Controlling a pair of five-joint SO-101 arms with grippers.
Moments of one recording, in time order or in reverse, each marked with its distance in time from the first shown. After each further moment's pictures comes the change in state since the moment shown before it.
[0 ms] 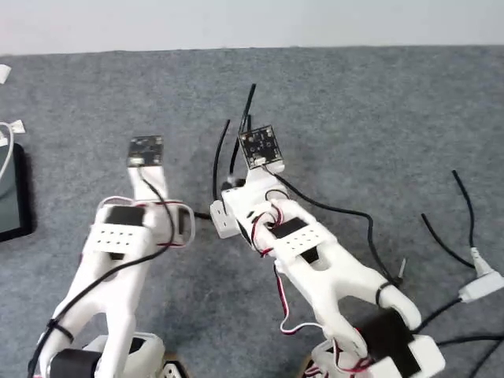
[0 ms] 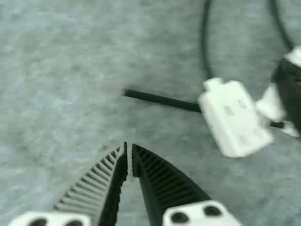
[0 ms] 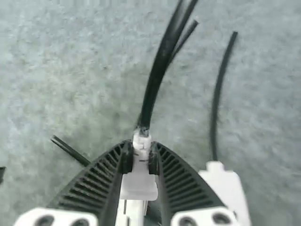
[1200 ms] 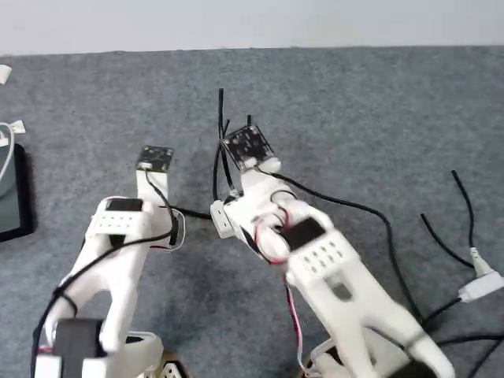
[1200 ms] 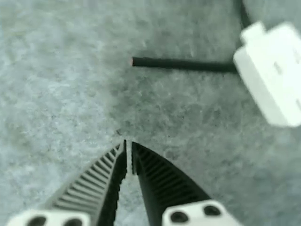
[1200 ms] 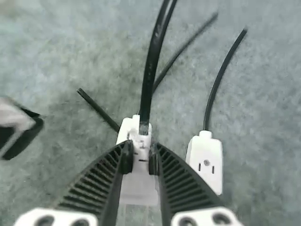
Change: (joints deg) left arm -2.8 12.3 -3.1 2.3 -14.2; right arm -2.0 -24.4 -2.7 34.2 11.3
